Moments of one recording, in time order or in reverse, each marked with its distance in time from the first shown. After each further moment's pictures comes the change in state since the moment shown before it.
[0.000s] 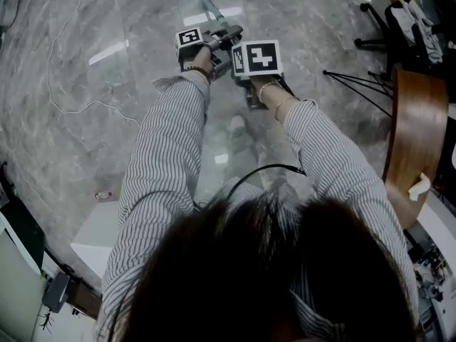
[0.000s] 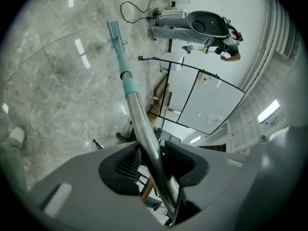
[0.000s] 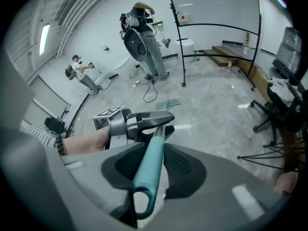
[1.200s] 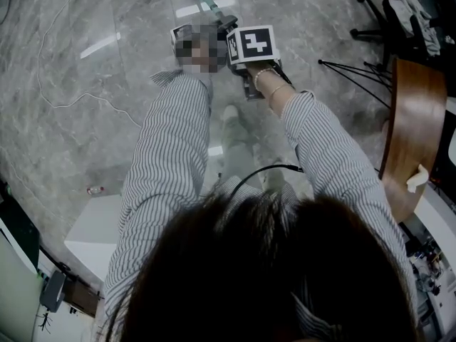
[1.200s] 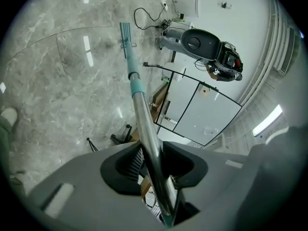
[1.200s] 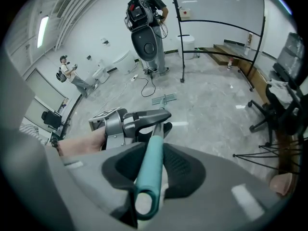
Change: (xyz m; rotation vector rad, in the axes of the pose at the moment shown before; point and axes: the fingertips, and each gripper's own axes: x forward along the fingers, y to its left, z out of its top) left arm 0.000 0.019 -0.010 -0.091 -0.100 -0.085; right arm 0.010 -0.014 -0.028 -0.036 0.053 -0.040
